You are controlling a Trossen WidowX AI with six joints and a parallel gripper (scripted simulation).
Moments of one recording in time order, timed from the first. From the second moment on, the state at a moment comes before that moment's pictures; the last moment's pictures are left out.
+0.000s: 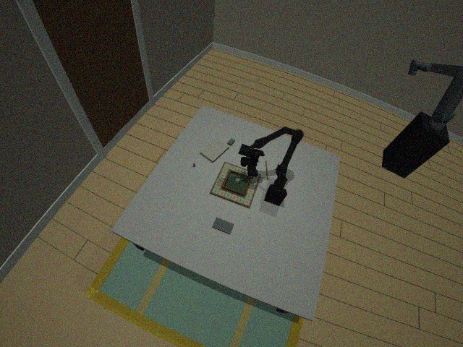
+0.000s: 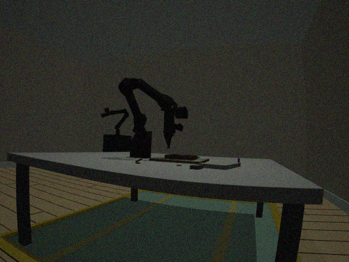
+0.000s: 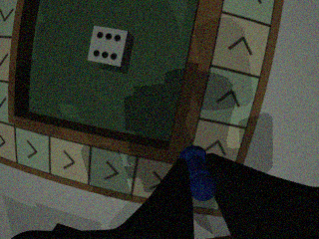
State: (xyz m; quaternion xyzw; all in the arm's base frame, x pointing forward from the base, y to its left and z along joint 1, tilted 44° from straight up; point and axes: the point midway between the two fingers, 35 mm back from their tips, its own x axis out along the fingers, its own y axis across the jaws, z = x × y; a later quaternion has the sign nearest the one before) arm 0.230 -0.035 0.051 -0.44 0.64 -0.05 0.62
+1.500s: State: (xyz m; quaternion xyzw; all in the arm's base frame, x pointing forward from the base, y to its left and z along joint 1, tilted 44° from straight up) arm 0.234 -0.098 0.032 -0.46 0.64 -0.08 0.61
